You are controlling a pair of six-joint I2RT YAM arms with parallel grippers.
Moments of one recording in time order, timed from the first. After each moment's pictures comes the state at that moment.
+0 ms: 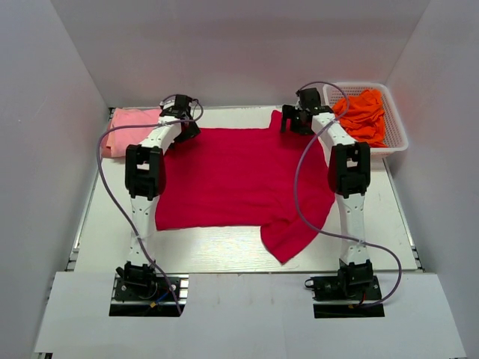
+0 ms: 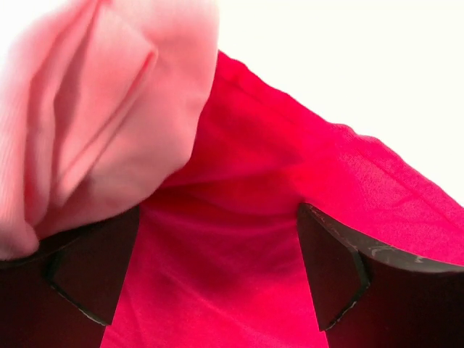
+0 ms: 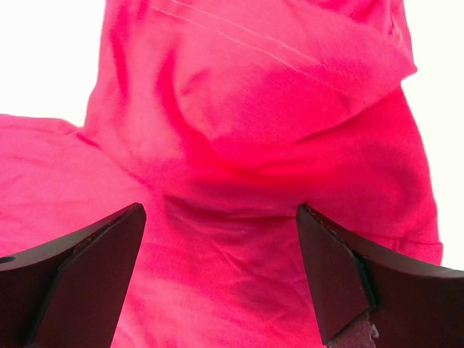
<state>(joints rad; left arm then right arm) -0.18 2.44 2.11 -0.70 -0.37 -0.65 0.20 2.46 2.14 -0.56 -0.09 0.23</state>
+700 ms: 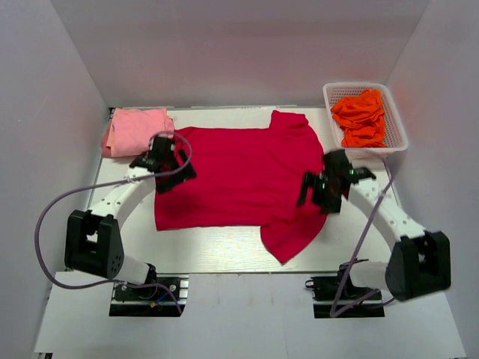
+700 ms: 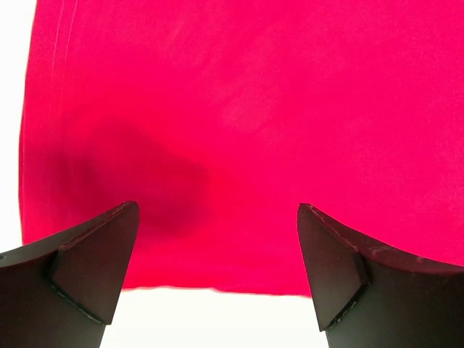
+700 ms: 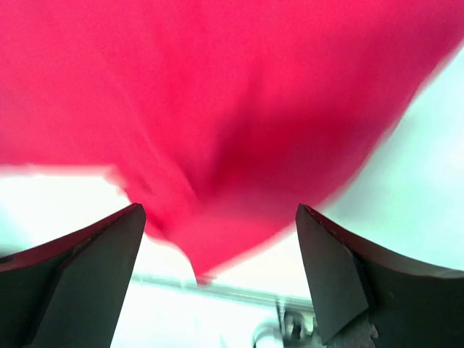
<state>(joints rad) -0.25 1.45 1.07 -0.57 -0.09 -0.64 0.28 1.30 0.98 -0.82 -0.14 0.46</state>
